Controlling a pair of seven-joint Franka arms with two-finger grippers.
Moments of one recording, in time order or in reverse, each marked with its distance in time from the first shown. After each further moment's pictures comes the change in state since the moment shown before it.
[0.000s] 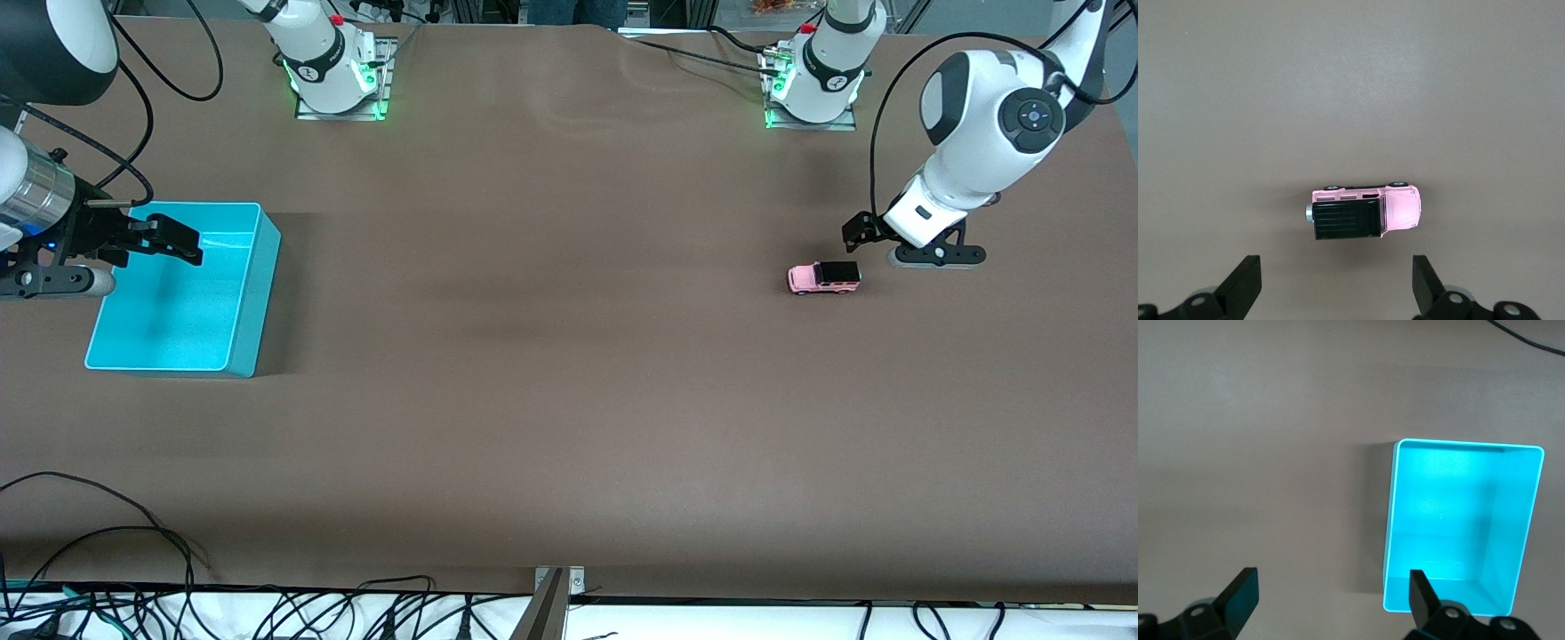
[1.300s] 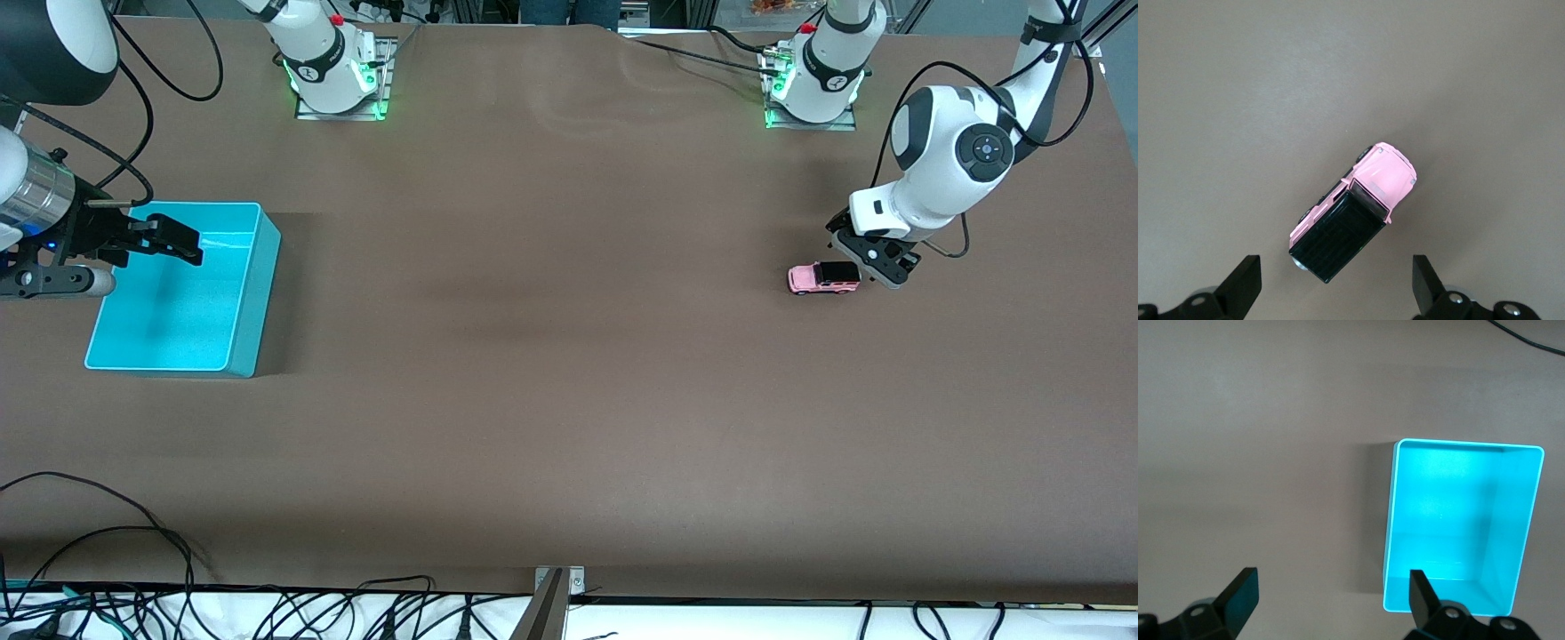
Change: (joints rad) left arm 0.000 0.123 -0.003 -0.061 0.005 0.162 0.752; right arm 0.000 0.000 0.000 0.000 0.000 0.000 0.000
